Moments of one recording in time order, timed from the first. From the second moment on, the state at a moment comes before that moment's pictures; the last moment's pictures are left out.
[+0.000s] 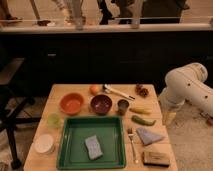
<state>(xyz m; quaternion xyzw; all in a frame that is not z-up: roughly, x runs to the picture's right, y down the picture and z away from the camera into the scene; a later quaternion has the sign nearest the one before) 0.285 0.111 0.683 -0.28 0.02 0.02 0.96</state>
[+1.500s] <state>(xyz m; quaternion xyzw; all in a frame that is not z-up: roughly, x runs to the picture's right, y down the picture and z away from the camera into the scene) 0.301 0.268 0.714 -0.33 0.04 0.11 0.94</state>
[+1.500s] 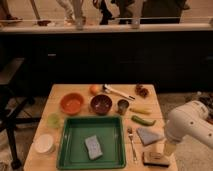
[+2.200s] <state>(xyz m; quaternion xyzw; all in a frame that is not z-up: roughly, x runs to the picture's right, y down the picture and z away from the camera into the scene) 0.302 0.308 0.695 -0.37 0.03 0.15 0.92</state>
